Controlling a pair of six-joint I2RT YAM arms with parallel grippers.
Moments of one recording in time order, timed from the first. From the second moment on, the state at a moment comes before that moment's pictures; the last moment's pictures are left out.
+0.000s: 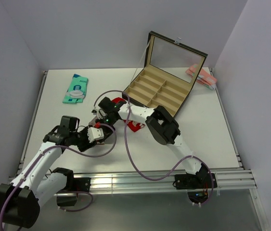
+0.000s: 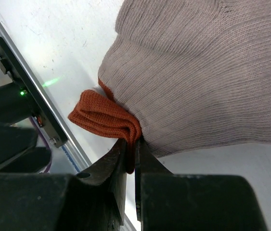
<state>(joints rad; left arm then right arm) -0.23 0.91 0.57 -0.66 0.52 0.96 0.89 2.41 1.89 -0.63 -0.67 0.37</state>
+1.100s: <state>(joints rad) -0.13 1.21 0.54 -0.40 0.54 0.89 0.88 2.36 1.74 -0.45 -0.71 0.46</state>
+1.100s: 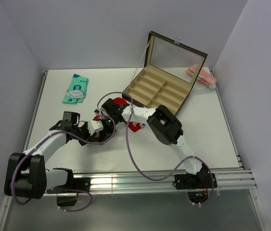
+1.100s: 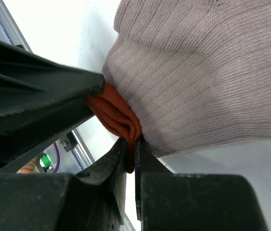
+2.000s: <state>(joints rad) -0.10 1.42 0.69 -0.55 0.62 0.89 0.90 2.00 1.12 0.12 -0.41 0.73</state>
